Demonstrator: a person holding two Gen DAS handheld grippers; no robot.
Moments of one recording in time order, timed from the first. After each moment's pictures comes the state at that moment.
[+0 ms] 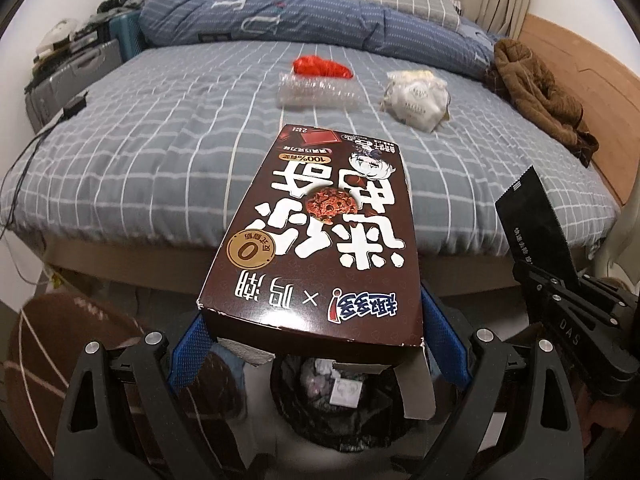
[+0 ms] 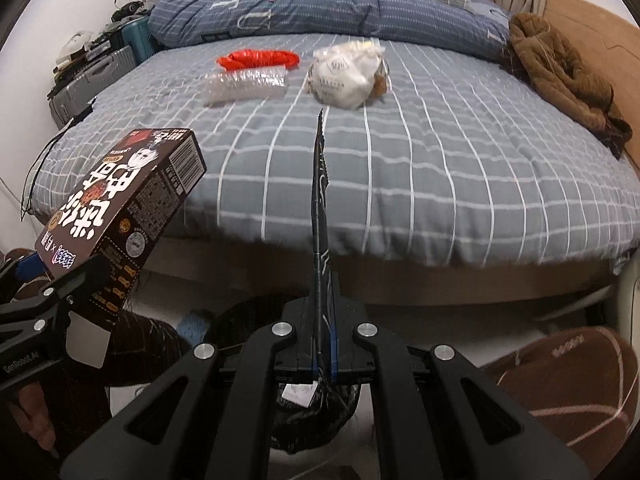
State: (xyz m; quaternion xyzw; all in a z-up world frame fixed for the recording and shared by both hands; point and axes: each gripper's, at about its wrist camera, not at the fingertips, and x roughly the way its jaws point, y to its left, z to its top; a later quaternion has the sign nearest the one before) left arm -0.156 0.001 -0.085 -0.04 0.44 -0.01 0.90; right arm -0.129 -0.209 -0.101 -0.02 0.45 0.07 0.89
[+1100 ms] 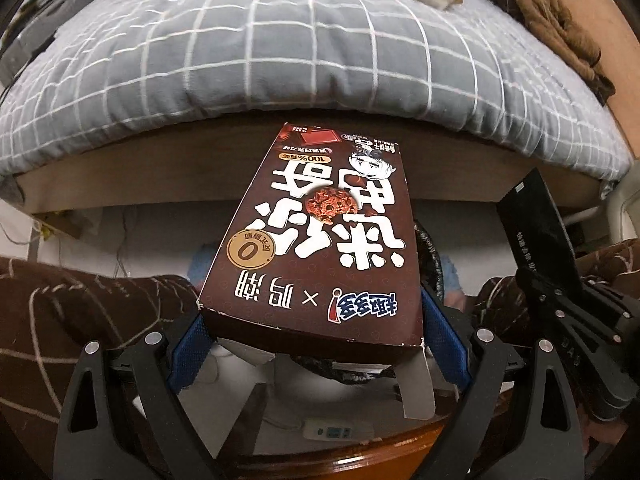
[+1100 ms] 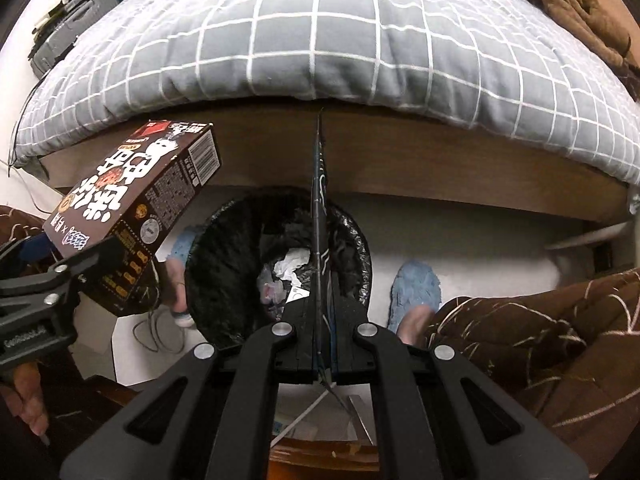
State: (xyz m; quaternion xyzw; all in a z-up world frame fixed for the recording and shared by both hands) left arm -0.159 -0.012 -0.168 -0.03 0.58 -0.02 0.81; right arm -0.155 -0.211 -0.185 -0.01 0.58 0.07 0.81
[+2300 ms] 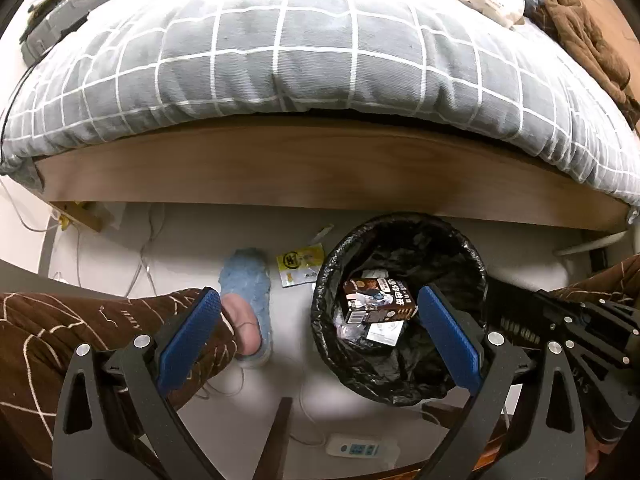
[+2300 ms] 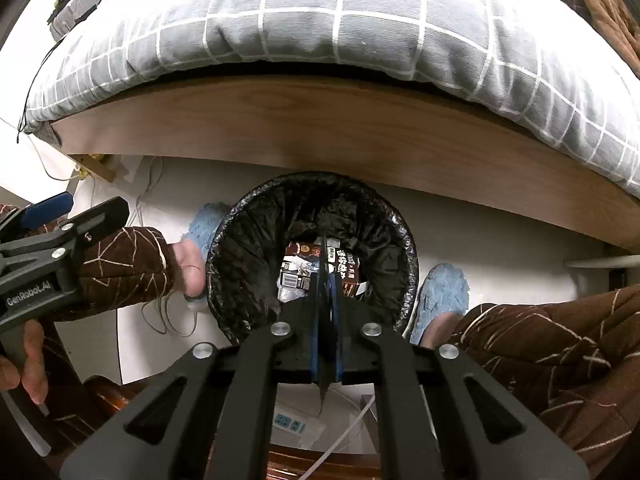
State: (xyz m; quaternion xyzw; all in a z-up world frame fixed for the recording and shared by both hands) left arm -0.148 0.045 -0.189 -0.04 0.57 0.03 0.82; right arm -0.140 -0.160 -0.204 -0.04 0.60 0.12 0.79
